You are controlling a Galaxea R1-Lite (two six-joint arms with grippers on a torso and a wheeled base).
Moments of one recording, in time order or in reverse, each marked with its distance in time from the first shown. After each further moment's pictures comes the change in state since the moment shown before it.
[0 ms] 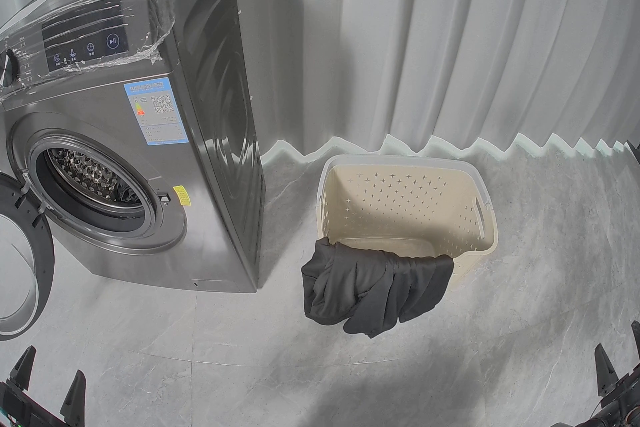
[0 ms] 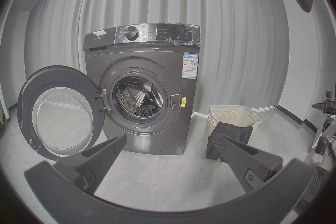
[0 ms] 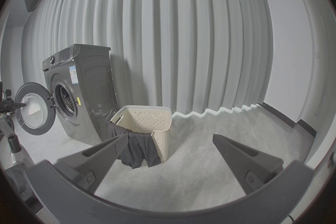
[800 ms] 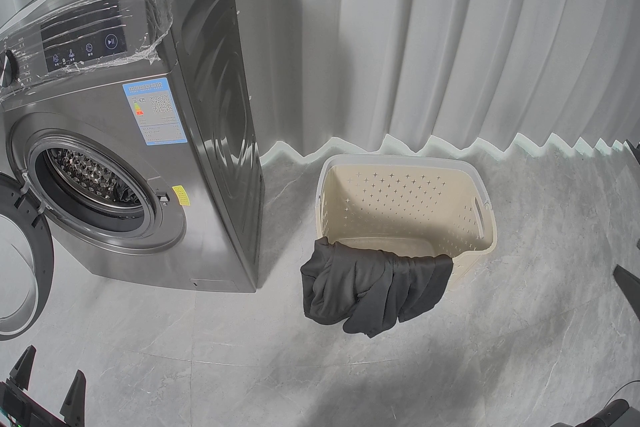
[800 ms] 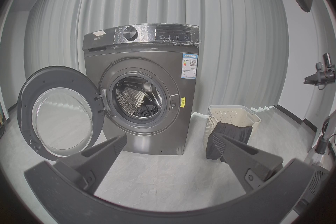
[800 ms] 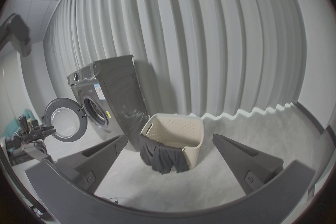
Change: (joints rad) left arm 0.000 0.000 0.000 -0.001 -0.001 0.003; right arm -0.029 0.542 -0.407 -0.057 0.330 0.033
